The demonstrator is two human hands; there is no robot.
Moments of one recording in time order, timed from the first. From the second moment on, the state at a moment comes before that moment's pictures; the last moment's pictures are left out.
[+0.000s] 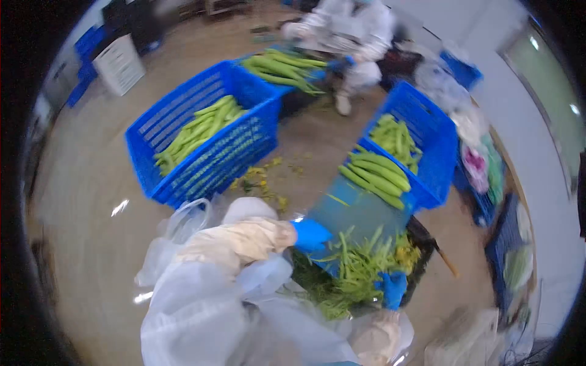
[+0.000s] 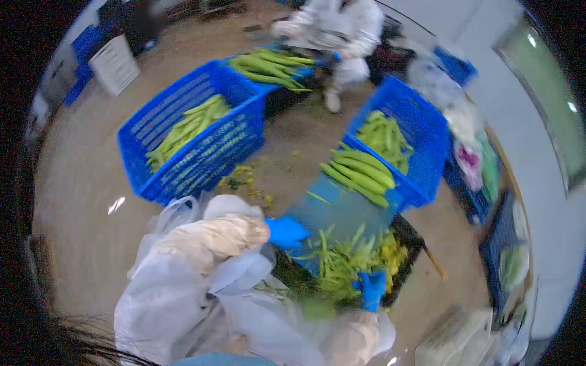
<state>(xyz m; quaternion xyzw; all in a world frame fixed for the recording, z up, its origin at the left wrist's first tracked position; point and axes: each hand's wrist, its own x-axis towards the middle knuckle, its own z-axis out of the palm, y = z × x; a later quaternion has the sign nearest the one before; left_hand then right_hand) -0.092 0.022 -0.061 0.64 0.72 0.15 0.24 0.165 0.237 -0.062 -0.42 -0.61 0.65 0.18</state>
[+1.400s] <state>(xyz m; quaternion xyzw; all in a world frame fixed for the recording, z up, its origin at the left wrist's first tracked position) -0.075 0.099 0.015 0.19 0.50 0.69 0.50 0.182 0.231 -0.033 -0.25 -0.39 0.81 0.36</state>
